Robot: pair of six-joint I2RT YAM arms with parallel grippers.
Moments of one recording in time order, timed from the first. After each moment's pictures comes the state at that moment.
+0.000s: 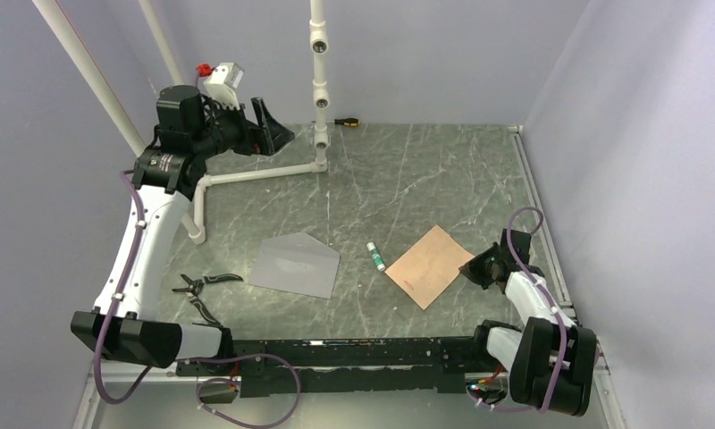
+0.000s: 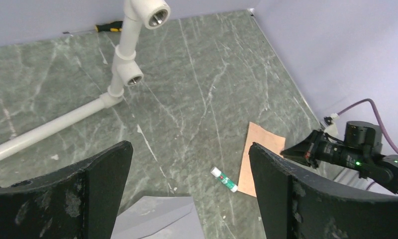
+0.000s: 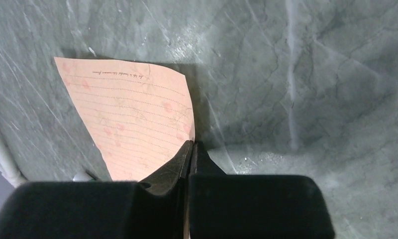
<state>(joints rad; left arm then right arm) -0.16 1.32 1.59 -0.57 0.48 -0.26 -0.23 1.05 0.35 -0.31 -0.20 0.85</state>
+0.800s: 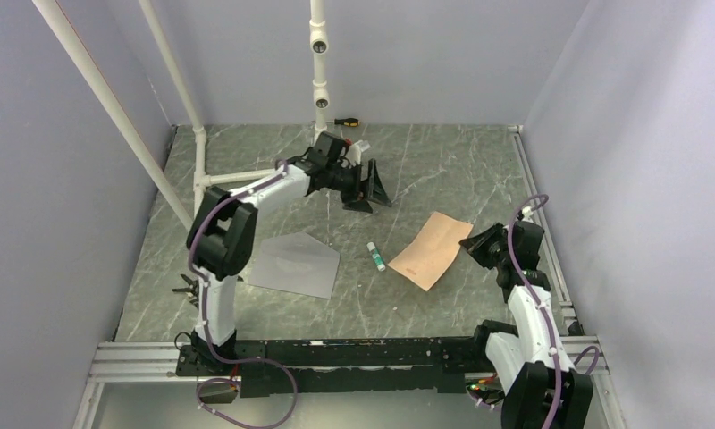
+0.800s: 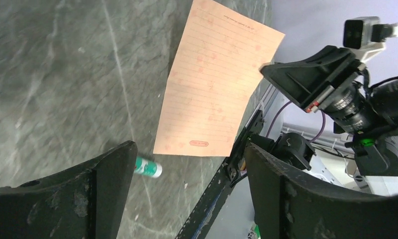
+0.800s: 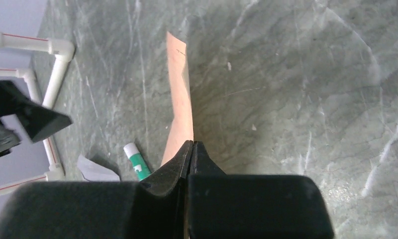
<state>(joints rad) -0.53 1.99 1.53 -0.30 0.73 -0.63 -0.23 0.84 0.38 -0.21 -0.37 0.66</state>
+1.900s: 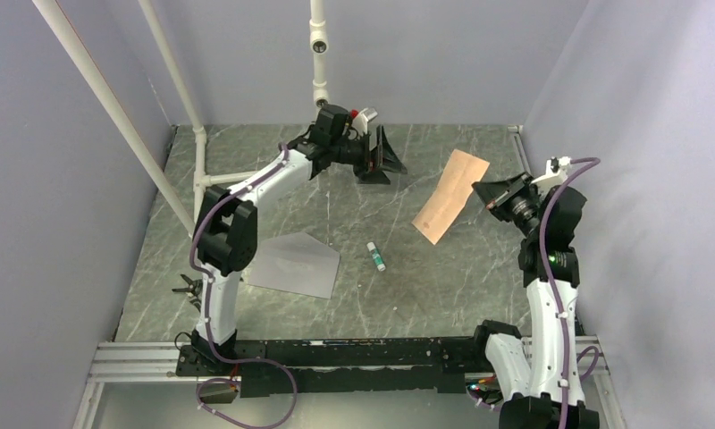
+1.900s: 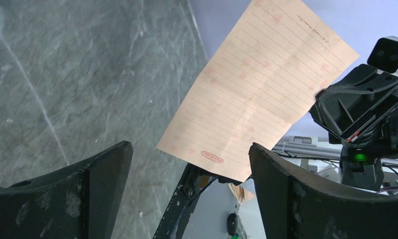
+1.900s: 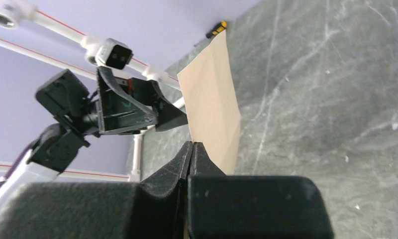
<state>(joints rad) -0.55 2.09 1.79 -0.23 0.84 -0.79 -0.23 0.78 0.78 -0.24 -0.52 0.76</state>
